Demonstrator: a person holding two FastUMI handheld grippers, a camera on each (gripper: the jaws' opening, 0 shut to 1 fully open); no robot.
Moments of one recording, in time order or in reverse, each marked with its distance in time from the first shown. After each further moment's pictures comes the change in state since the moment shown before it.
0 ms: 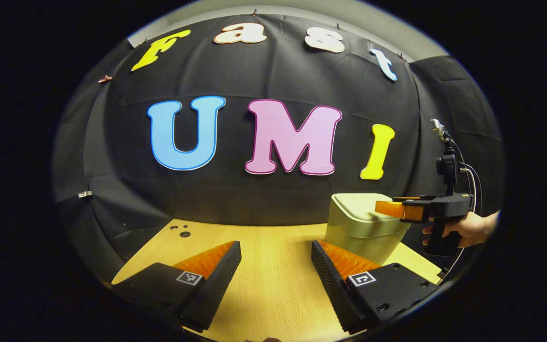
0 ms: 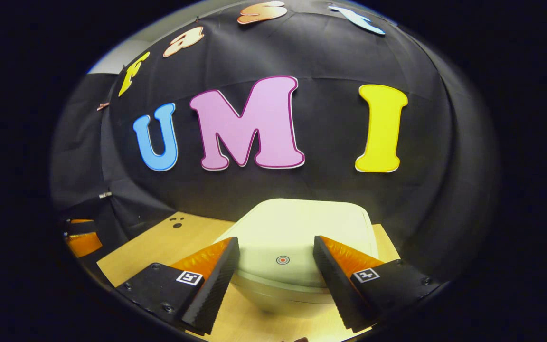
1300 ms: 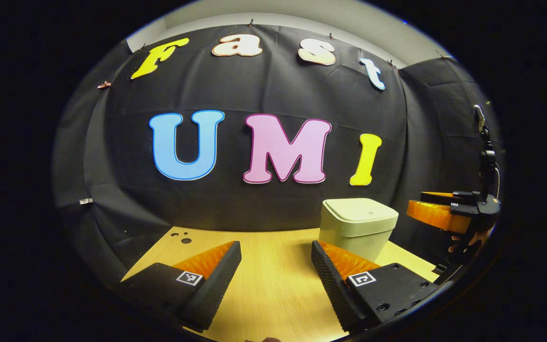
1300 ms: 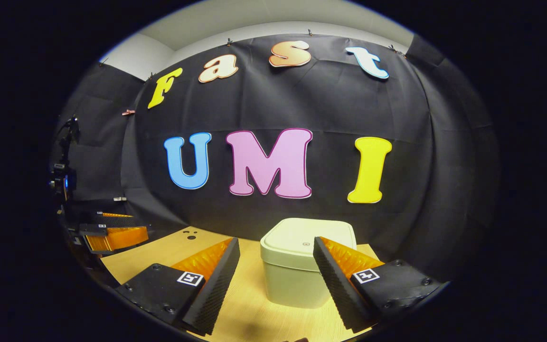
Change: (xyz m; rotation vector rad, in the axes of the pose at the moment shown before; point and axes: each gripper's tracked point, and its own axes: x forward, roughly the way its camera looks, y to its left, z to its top) left arm -0.051 0.003 0.012 0.025 -0.058 -0.048; right arm -0.154 0.066 0.016 -0.109 -0.168 -0.010
